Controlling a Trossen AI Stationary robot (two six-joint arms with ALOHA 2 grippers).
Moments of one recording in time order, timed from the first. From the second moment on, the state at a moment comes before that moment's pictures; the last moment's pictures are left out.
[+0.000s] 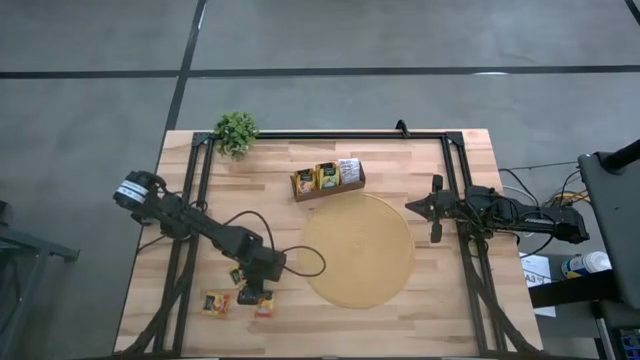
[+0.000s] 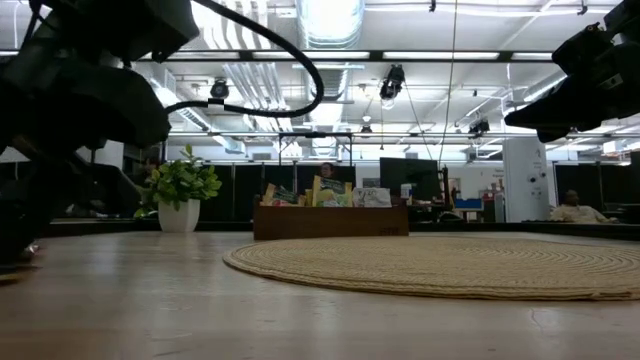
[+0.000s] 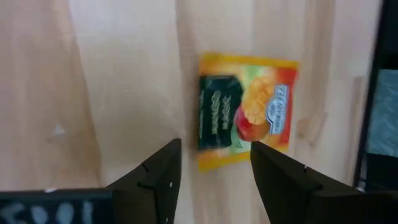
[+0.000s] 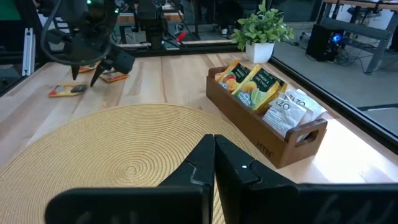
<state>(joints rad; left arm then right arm) -0.38 1.59 0.79 -0.42 0.43 -0.40 -0.10 0.04 0.09 -0.26 0.05 0.04</state>
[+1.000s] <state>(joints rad) -0.41 1.60 0.78 -0.30 0.41 -0.47 -0.10 0.04 0.09 -0.26 0.05 0.04</state>
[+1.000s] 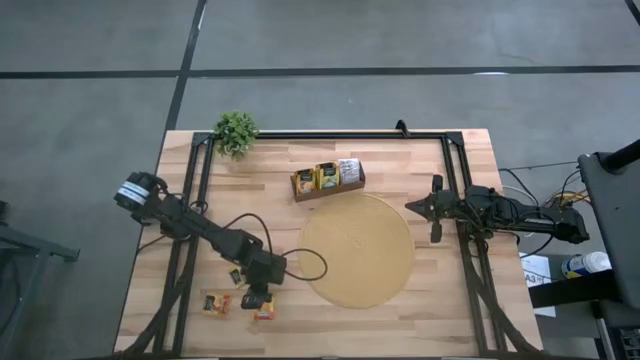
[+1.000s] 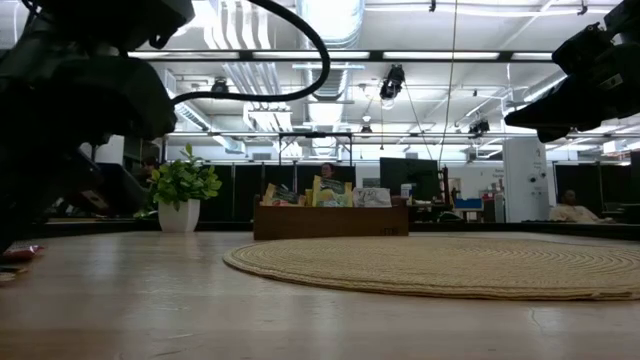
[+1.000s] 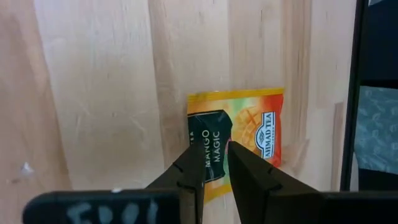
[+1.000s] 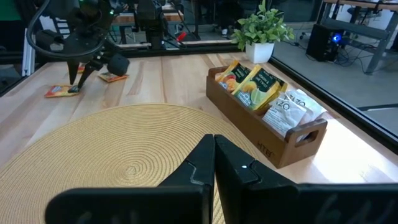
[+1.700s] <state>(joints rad) -0.43 1.58 0.81 -0.31 0.48 -0.53 -0.10 0.04 0.09 -0.26 0.05 0.04</state>
